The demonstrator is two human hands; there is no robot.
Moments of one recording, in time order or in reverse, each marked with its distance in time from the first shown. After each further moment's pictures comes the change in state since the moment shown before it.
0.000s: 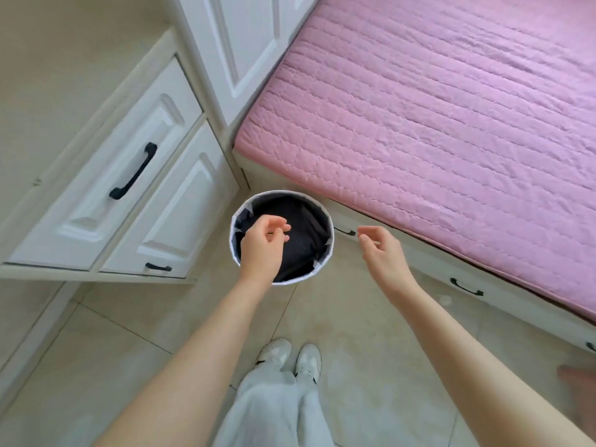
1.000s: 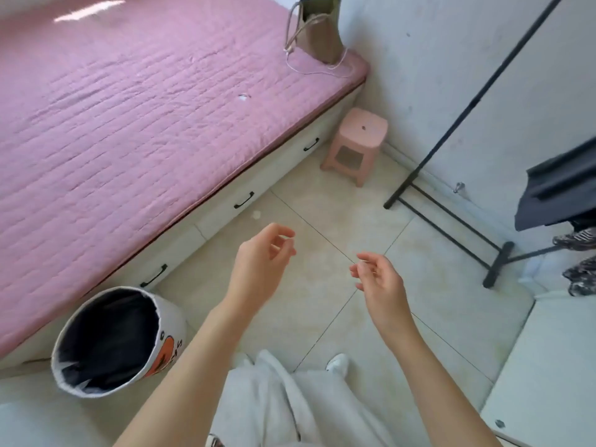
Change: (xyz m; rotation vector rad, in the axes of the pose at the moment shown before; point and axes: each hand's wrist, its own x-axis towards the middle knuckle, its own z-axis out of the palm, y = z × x) left_hand -0.409 0.098 0.103 0.542 -1.236 0.721; right_hand -0.517 0.106 -0.116 0.682 1.152 0.407
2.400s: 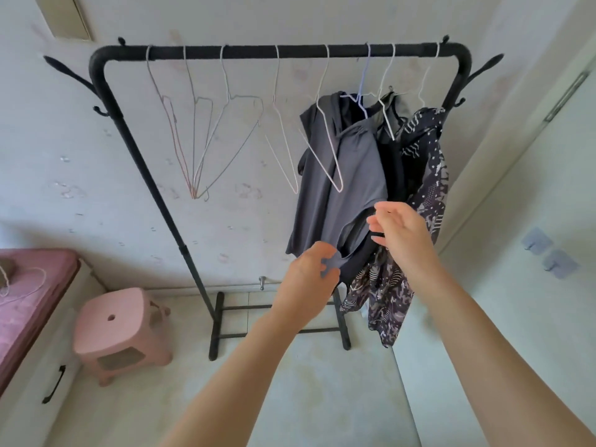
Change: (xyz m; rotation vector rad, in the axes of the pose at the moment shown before) left_hand 0.190 0.457 0.628 0.188 -0.841 0.604; right_hand 0.301 -0.054 -0.665 0.122 0.857 -0.067
